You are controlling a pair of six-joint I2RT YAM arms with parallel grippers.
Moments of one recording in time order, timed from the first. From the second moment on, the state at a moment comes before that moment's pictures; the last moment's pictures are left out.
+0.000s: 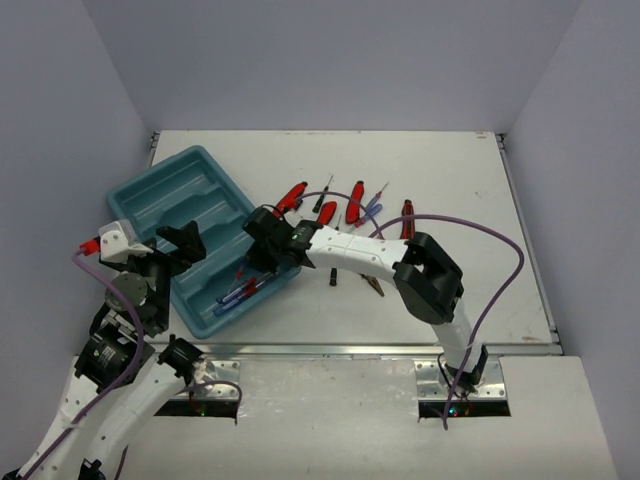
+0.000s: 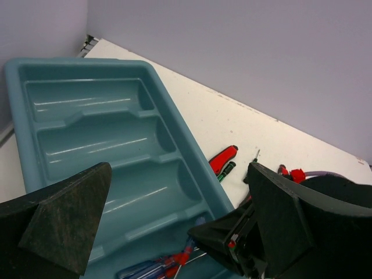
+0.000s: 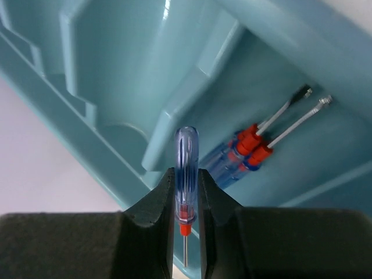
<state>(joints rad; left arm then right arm) -0.48 0.31 0.72 -0.46 -0.70 -0.42 1.04 2.09 1.64 -0.41 0.16 1.50</state>
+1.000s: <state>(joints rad) -0.48 0.56 0.71 -0.44 -0.52 -0.39 0.65 1.56 1.23 -0.41 0.28 1.20</state>
